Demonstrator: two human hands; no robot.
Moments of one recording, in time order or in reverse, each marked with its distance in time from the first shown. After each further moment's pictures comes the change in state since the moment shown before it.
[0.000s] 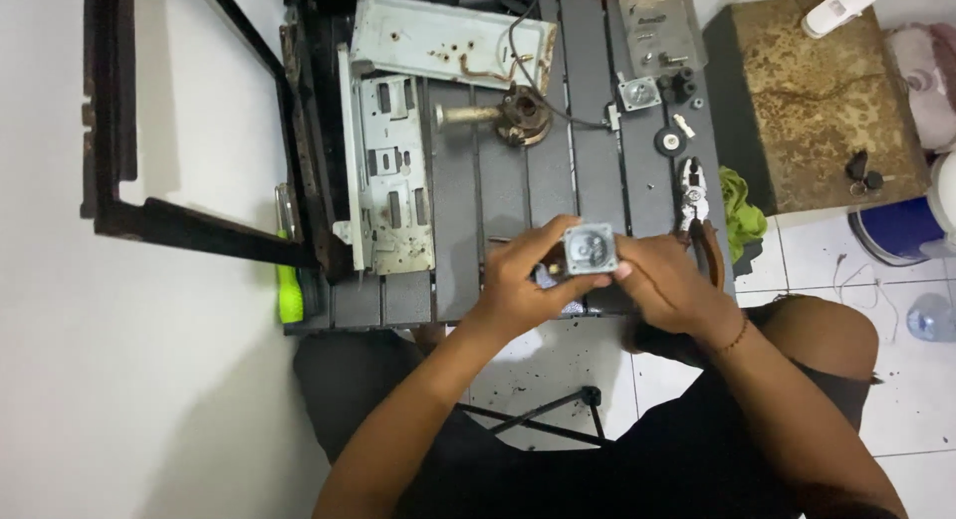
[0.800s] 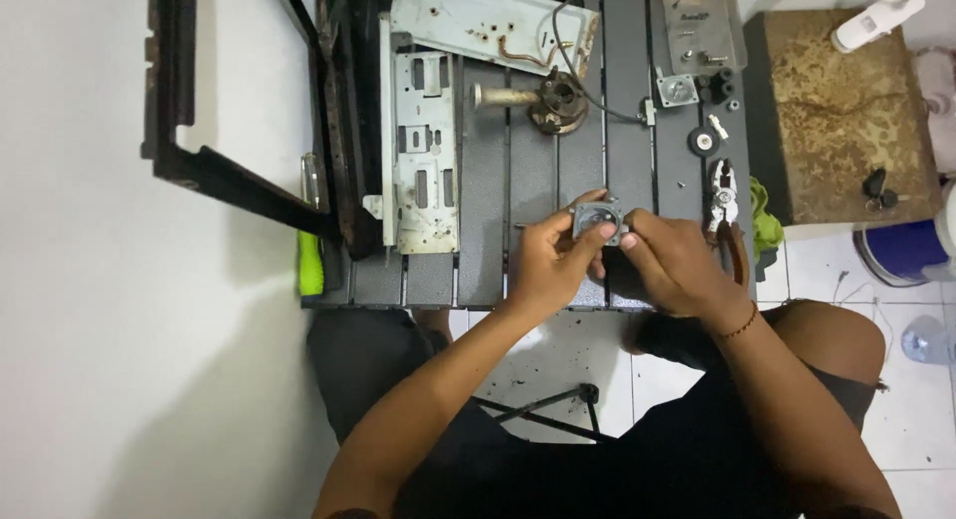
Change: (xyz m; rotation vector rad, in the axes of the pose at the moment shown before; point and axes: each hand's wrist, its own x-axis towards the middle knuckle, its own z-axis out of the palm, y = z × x) left_hand -0.014 -0.022 0.011 -0.504 0.057 -0.532; right_hand 0.004 0.035 0.016 -0.172 -0.005 0.118
